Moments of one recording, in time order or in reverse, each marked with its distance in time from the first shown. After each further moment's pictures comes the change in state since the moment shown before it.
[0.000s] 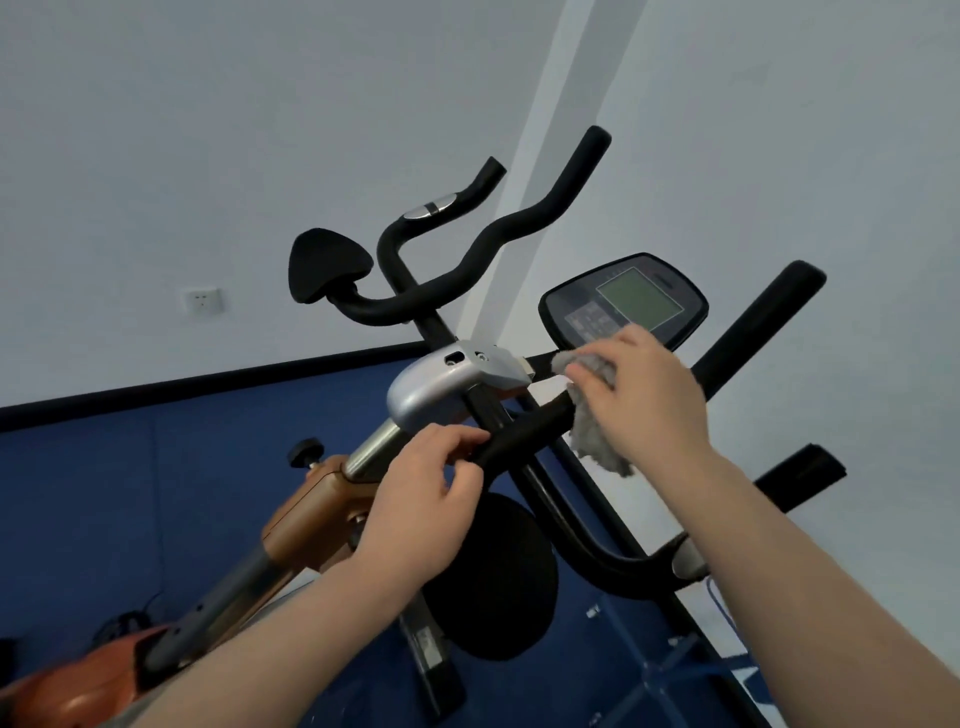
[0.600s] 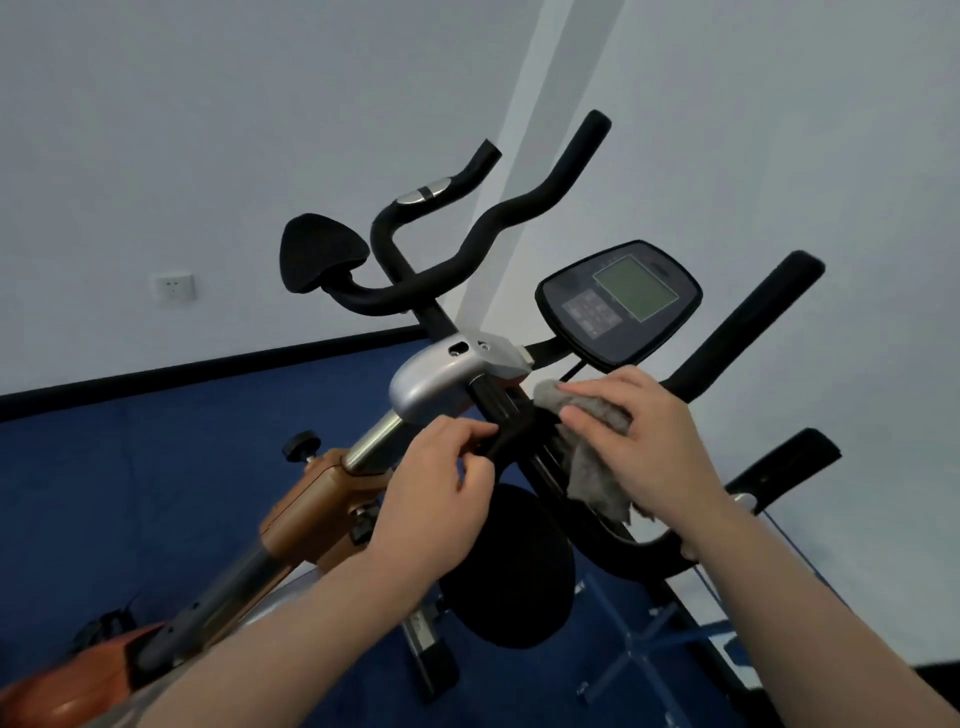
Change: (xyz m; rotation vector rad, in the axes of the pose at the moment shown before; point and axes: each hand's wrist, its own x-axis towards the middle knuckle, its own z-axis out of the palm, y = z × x) left_hand 0.001 0.000 -0.003 -0.042 -0.020 0.035; right_hand -0.045 -0.003 0.000 0.382 -0.101 -0.029
